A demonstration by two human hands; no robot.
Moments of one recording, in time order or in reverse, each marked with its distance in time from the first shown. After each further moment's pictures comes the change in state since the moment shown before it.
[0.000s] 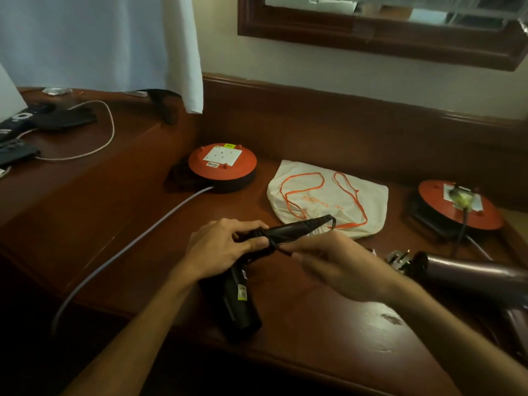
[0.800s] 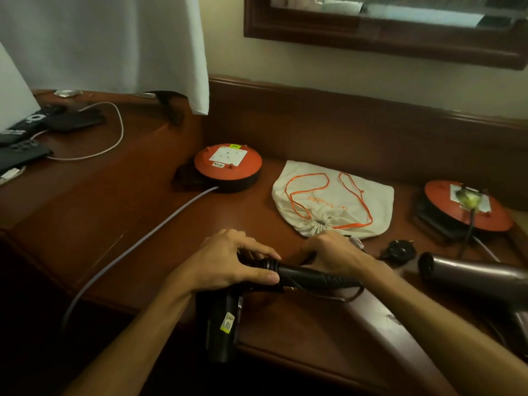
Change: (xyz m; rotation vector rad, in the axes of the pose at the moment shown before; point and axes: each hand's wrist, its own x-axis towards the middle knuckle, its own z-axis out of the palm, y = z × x) left_hand -0.020 0.000 -0.004 -0.161 -0.179 0.151; right_hand 0.045 0.067 0.014 -0.408 -0.076 0.065
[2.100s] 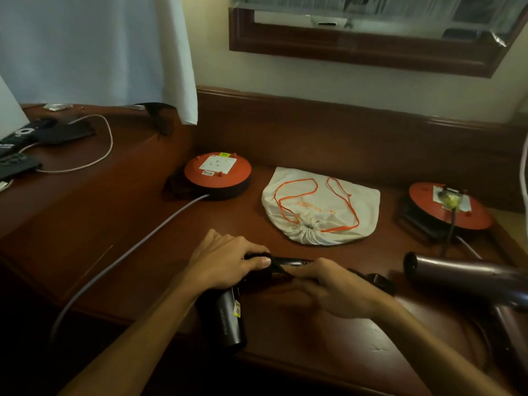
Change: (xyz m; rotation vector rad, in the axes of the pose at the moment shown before) left_hand 0.028 0.012 0.015 0.554 -0.017 -0.073; right_hand -0.060 -0.034 0.000 0.347 -0.055 0.022
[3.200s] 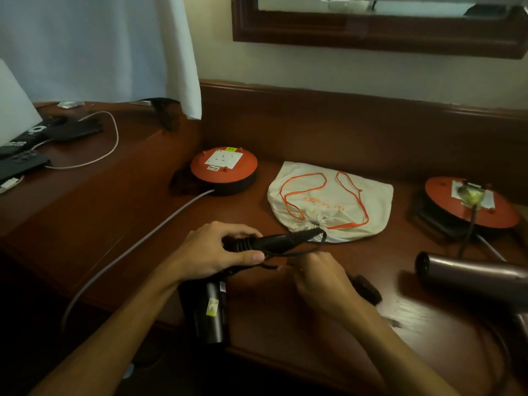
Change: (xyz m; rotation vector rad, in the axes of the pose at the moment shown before) left_hand -0.018 -0.015 -0.020 -0.450 0.029 -0.089; right_hand 0.032 0.014 0.032 -0.249 0.324 0.155
